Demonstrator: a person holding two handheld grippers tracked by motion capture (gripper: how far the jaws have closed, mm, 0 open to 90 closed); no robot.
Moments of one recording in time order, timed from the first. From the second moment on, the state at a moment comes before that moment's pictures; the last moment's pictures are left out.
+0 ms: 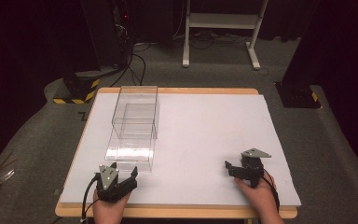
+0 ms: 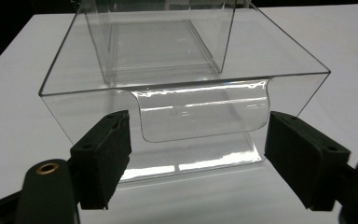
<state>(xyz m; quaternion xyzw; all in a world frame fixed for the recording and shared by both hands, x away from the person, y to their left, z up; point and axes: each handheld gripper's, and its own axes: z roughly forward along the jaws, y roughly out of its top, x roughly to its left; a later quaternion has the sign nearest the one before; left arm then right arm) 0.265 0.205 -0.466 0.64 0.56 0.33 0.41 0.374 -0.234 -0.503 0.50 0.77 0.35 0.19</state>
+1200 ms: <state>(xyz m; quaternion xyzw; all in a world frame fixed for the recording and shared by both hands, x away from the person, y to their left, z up) 0.281 0.210 -0.419 0.64 0.51 0.33 0.46 0.374 -0.234 -0.503 0.50 0.77 0.35 0.19</state>
